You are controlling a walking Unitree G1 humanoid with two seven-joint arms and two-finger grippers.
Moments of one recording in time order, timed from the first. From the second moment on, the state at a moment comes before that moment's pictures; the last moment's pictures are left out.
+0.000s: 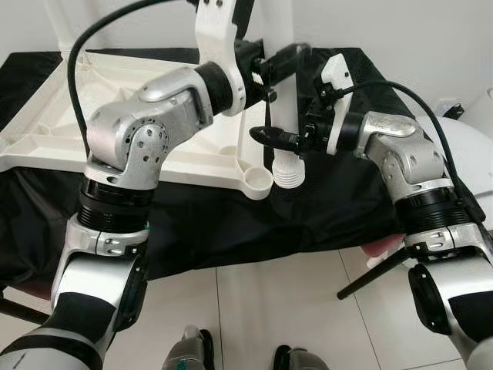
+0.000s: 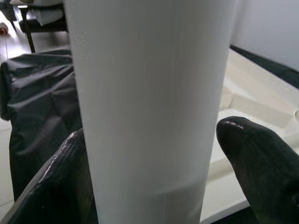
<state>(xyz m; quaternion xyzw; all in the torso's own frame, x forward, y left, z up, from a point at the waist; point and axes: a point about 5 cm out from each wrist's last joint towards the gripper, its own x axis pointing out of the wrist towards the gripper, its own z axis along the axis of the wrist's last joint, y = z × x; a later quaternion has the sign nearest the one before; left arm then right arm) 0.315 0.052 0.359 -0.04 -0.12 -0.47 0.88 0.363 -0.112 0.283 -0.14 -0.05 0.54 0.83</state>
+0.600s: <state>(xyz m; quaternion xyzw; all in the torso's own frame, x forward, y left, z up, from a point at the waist) 0.314 0.049 0.358 -0.03 -0.11 -0.47 0.88 0.366 -0.112 0.290 -0.15 -0.05 0.54 0.83</state>
